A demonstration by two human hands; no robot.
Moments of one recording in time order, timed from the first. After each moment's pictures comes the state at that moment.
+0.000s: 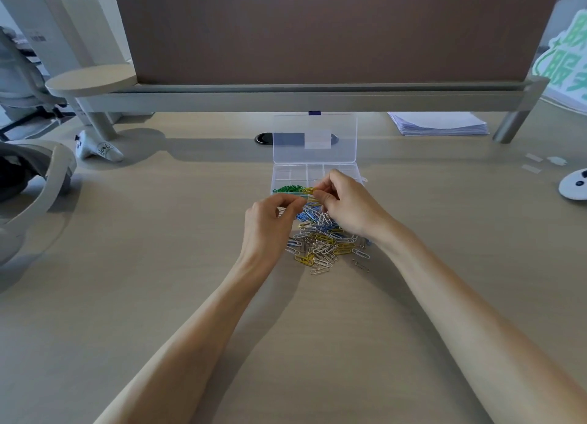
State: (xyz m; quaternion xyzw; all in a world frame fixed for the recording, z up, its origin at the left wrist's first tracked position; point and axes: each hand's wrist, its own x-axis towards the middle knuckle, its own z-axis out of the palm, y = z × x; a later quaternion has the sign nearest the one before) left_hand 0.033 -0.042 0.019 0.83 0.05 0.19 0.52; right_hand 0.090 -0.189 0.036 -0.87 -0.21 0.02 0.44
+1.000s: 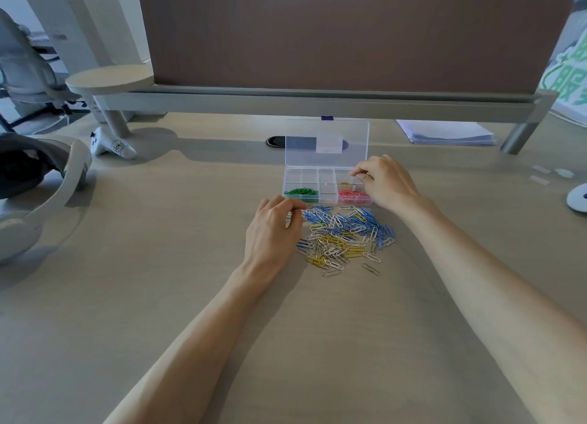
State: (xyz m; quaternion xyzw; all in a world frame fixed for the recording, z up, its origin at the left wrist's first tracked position) left_hand 0.034 -0.024 -0.001 0.91 0.01 0.24 0.34; right_hand 0.163 -0.226 0.030 -0.95 -0.19 -0.14 0.19
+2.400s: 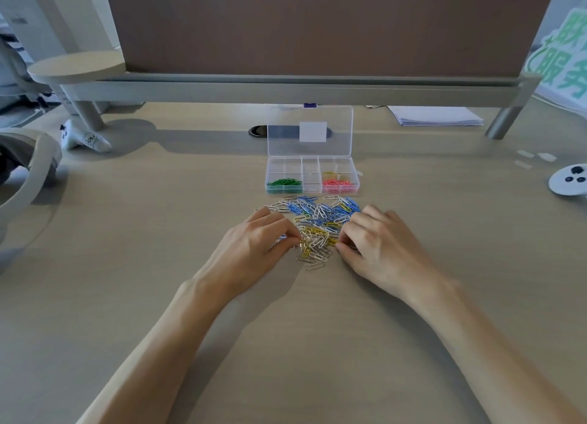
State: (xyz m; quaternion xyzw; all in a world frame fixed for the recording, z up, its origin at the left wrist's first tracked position) left_hand 0.001 -0.006 0.004 0.92 -0.23 0.18 0.24; right_hand 0.025 -0.241 0.009 -0.92 -0.32 -0.21 0.08
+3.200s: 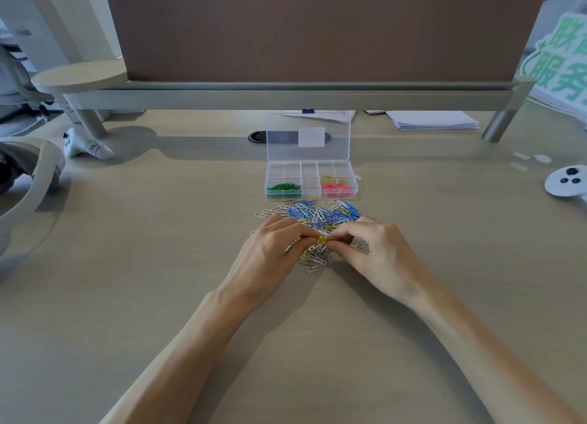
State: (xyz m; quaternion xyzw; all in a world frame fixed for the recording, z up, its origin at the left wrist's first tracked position) left_hand -0.003 -0.035 0.002 0.89 -0.21 0.22 0.33; right_hand 0.010 -0.236 0.024 -0.88 -0.27 -0.09 0.39
